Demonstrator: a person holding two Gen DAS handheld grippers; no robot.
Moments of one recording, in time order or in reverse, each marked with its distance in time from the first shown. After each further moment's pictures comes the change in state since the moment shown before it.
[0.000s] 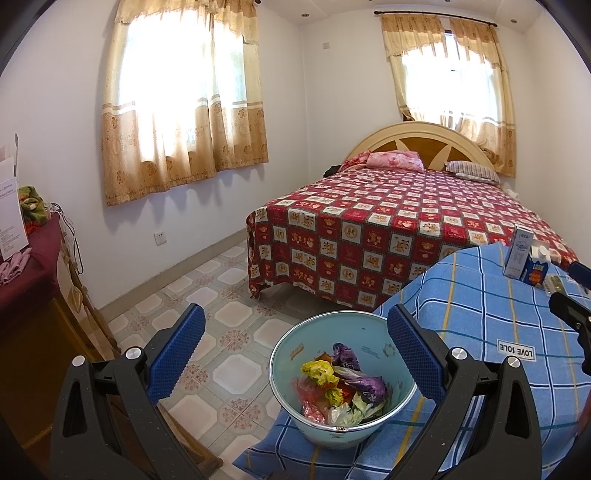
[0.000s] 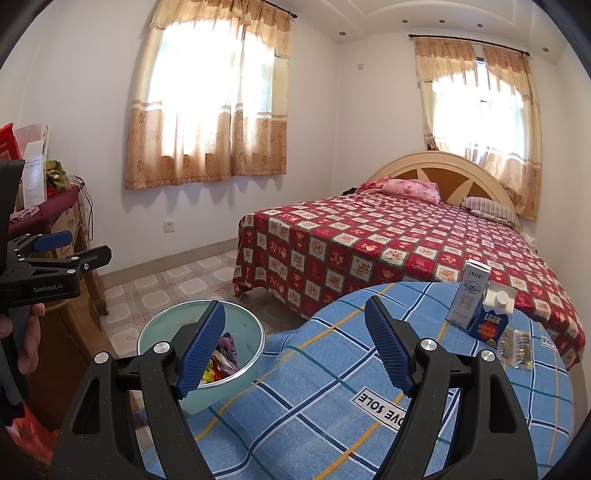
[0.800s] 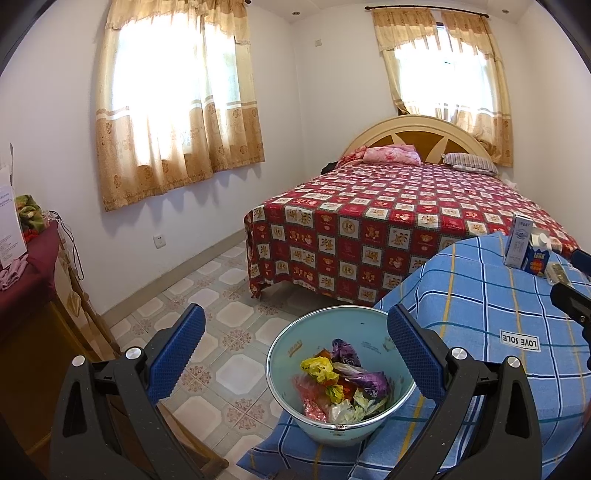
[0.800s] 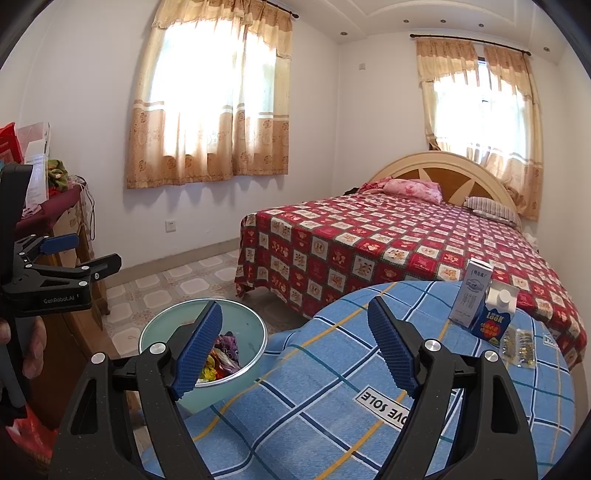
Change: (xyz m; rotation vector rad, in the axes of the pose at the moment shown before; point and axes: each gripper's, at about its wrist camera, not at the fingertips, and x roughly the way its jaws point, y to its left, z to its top) left arm 0.006 -0.011 -0.009 0.035 0.001 -0.001; right arm 0.003 0.003 0.000 0.003 -0.001 0.003
